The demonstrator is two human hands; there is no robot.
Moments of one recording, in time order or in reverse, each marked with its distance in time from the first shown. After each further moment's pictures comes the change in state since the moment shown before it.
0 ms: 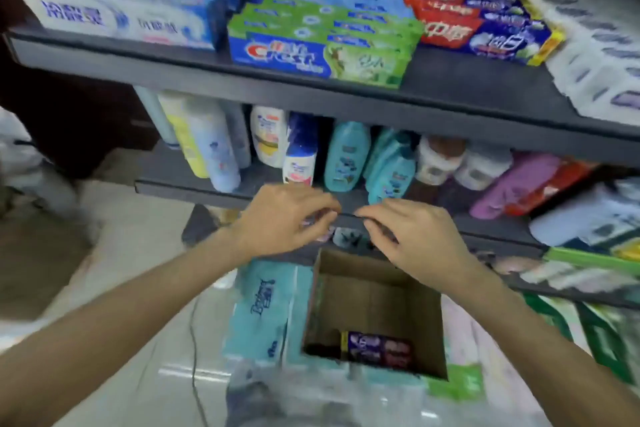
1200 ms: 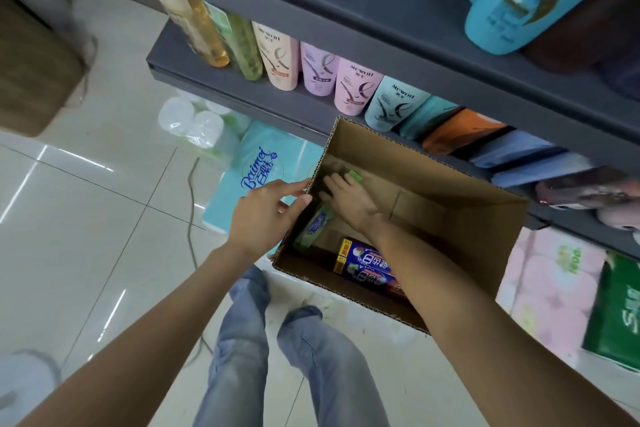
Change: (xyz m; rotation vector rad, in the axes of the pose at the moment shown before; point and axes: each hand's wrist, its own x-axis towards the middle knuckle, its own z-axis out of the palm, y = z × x) left_hand -0.173 0.029 0.264 -0.261 -0.226 -1.283; right_hand -0.153 0.060 0.415 -0.296 -0.827 -0.392
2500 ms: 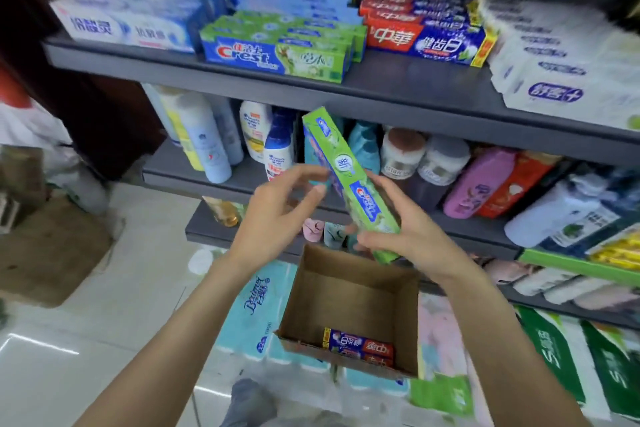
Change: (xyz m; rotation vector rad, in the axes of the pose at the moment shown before) left_hand -0.113 0.232 -0.216 -0.414 0.165 0.674; right_hand -0.294 0.053 -0.378 1.770 0.673 0.254
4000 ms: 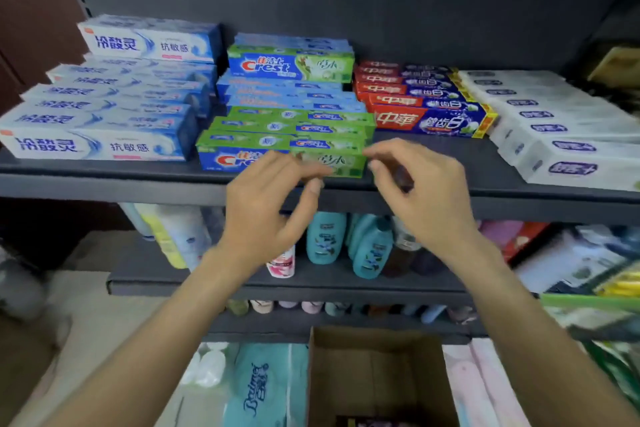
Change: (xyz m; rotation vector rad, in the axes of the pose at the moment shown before) left_hand 0.146 -0.004 -0.079 0.305 0.211 0.808; right_hand 0.130 -0.095 -0.001 -1.011 0.707 -0.699
